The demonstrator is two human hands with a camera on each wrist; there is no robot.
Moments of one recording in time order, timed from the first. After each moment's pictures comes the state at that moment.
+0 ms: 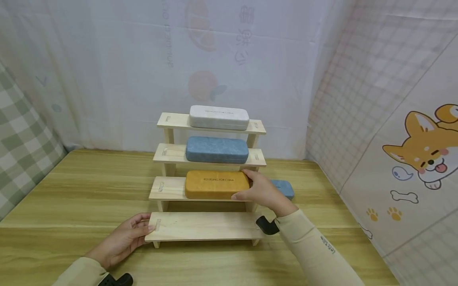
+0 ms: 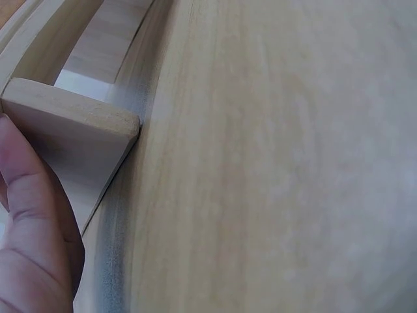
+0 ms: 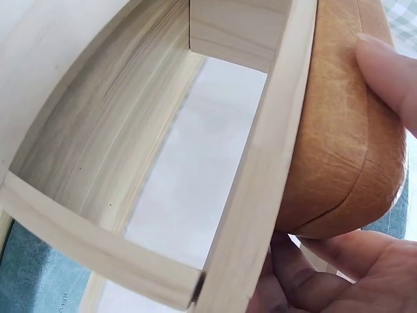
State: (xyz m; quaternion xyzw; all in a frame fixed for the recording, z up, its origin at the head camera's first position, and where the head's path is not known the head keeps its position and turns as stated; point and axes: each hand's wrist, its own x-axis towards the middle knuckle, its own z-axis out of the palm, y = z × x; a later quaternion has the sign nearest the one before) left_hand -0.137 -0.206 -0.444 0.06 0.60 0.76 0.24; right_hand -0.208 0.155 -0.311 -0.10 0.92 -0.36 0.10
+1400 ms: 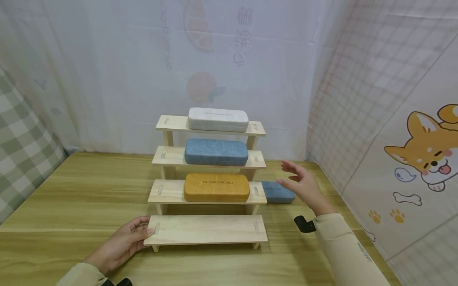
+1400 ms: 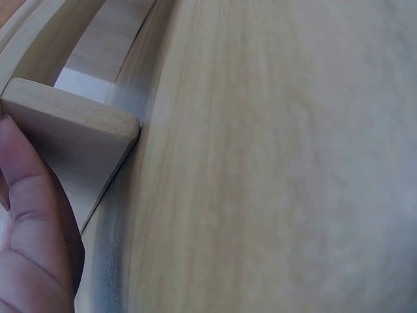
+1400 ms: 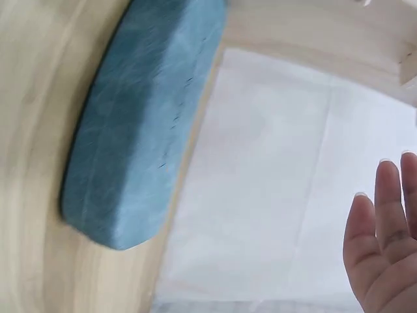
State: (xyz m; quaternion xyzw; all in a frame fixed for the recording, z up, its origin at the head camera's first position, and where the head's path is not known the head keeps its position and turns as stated) left_hand -0.137 -0.208 -0.448 0.07 0.59 0.77 0.24; right_hand -0.223 0.272 -0.326 -0.15 0.88 -0.45 -0.06
